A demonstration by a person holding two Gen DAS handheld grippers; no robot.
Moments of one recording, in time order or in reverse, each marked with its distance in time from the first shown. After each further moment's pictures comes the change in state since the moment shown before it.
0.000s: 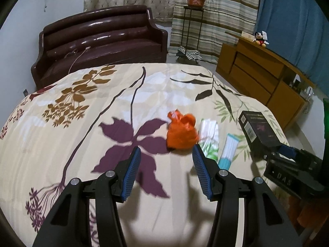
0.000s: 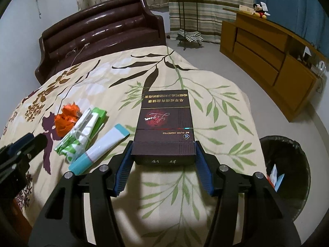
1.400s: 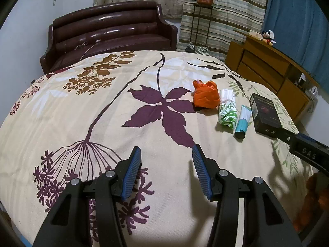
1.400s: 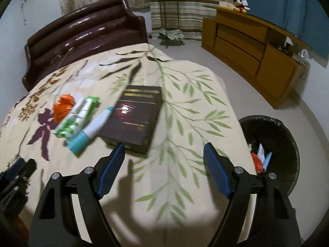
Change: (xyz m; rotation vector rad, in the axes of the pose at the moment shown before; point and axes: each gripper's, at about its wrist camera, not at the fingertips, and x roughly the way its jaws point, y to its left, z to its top) left arm -0.022 0.035 -0.052 -0.040 0.021 0.036; right arm -0.030 0.004 -0.030 0.072 -0.004 -0.095
